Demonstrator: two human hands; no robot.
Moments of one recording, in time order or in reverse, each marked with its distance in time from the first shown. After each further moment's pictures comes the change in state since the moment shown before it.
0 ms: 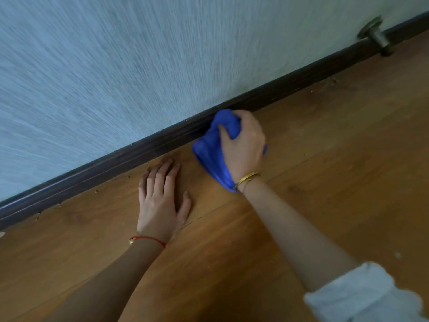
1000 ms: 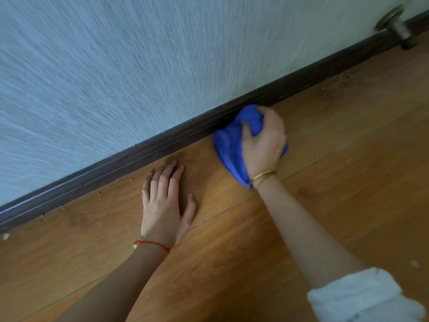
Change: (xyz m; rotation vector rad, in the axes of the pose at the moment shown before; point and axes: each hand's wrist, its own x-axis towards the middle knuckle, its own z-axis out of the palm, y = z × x) left_hand 0.001 0.000 0.001 0.020 0.002 0.008; right_hand 0.012 0.031 0.004 -0.056 0.140 0.008
